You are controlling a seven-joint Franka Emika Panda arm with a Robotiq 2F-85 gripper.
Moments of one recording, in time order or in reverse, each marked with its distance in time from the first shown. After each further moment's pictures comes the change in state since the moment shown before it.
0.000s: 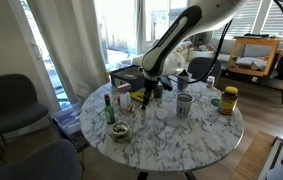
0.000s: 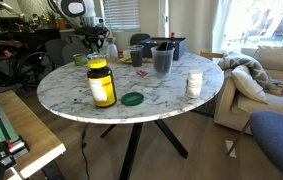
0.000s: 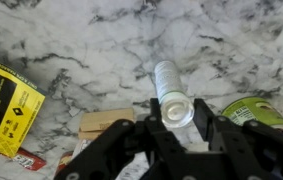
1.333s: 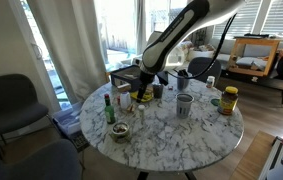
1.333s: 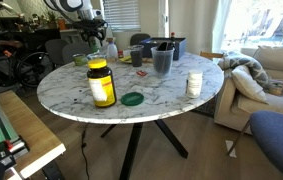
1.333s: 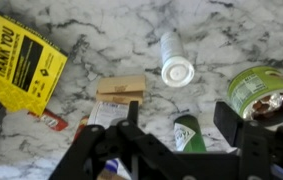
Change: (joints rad) arm -0.033 -0.058 0.056 0.002 -0.127 0.056 0.151
